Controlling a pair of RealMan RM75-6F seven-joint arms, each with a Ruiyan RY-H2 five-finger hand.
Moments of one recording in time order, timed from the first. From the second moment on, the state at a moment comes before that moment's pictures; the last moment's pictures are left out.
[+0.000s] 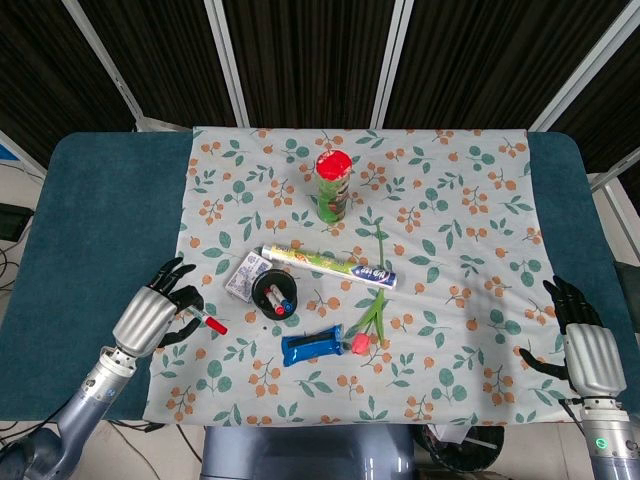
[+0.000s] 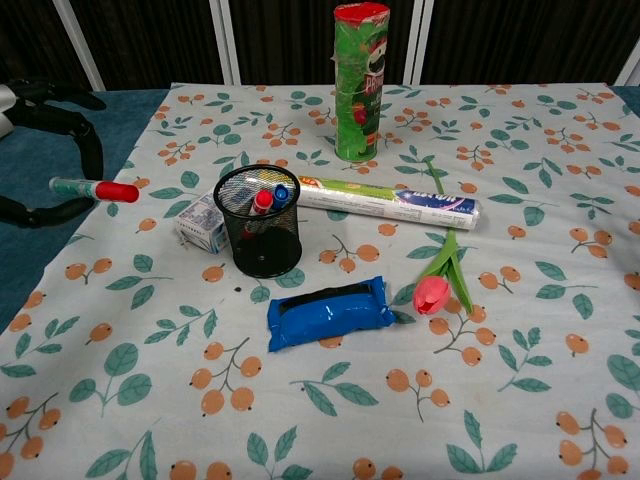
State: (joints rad) left arm -0.44 -1.50 0.01 -1.31 1.73 1.45 -0.04; right arm 0.09 -1.15 0.09 -1.67 -1.44 1.45 0.04
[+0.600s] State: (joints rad) left arm -0.44 -1.49 0.00 -1.32 1.73 1.45 -0.07; right arm 0.09 -1.15 0.10 -1.67 -1.44 1.45 0.04
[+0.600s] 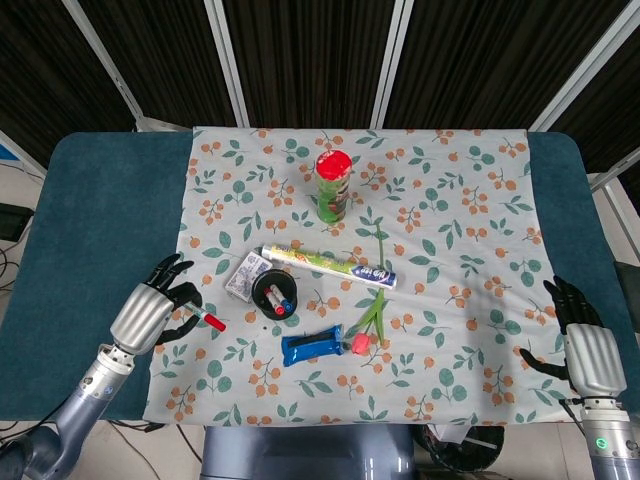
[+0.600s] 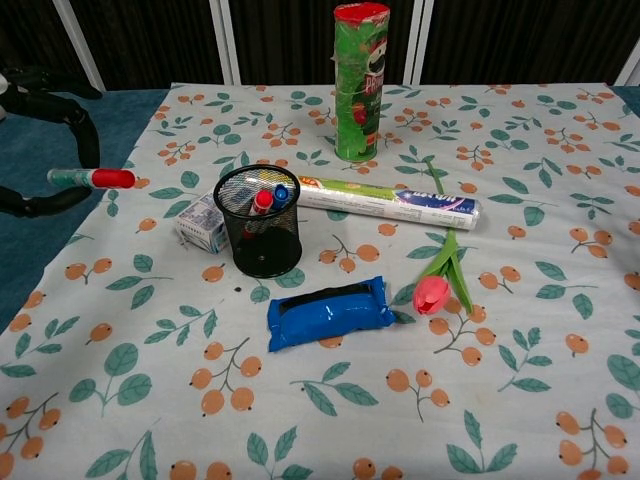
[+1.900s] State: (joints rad) left arm -0.53 -1.52 -0.07 -1.41 1.69 1.36 -0.08; right arm 0.09 -1.15 0.10 -1.67 -1.42 1.44 0.04
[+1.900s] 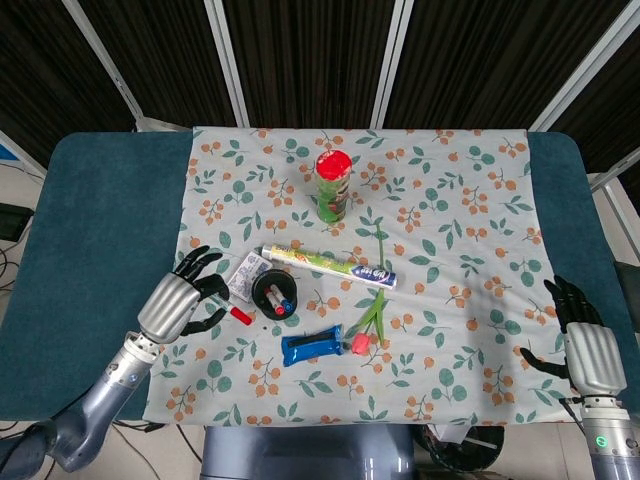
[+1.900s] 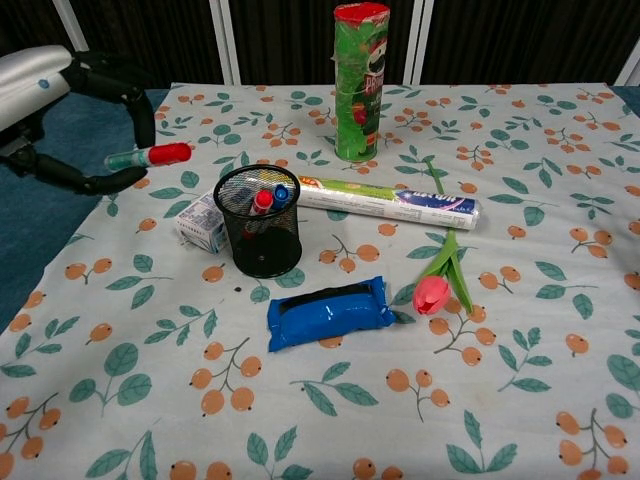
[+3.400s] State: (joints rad) left arm -0.74 -1.71 -0.19 -1.31 1.42 1.02 -0.40; right arm 0.10 -1.15 0.10 -1.68 -1.39 1.41 0.04
